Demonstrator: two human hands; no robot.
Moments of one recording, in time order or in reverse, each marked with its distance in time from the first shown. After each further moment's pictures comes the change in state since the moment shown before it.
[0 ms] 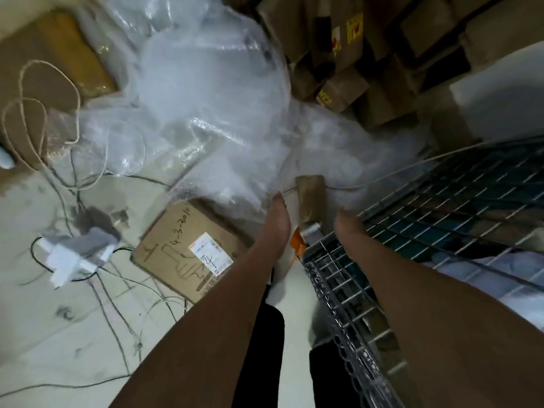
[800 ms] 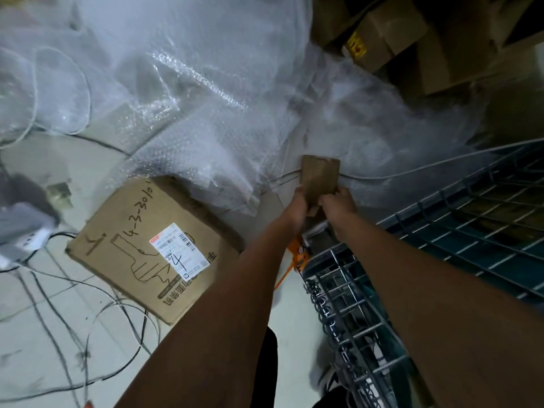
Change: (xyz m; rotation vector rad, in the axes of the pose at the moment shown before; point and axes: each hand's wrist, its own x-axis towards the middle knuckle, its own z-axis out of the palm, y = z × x) left_hand 0.145 -0.061 0.031 0.030 -0.173 -0.078; right_hand 0.122 0.003 0.084 0.320 -0.083 -0.021
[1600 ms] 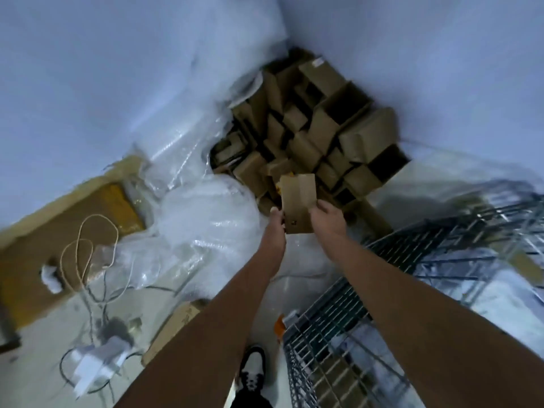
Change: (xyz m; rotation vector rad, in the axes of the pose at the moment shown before) left_hand -0.316 0.257 0.116 0.077 0.062 0.402; right_hand -0.310 -0.264 -0.218 0.294 0.127 -0.394
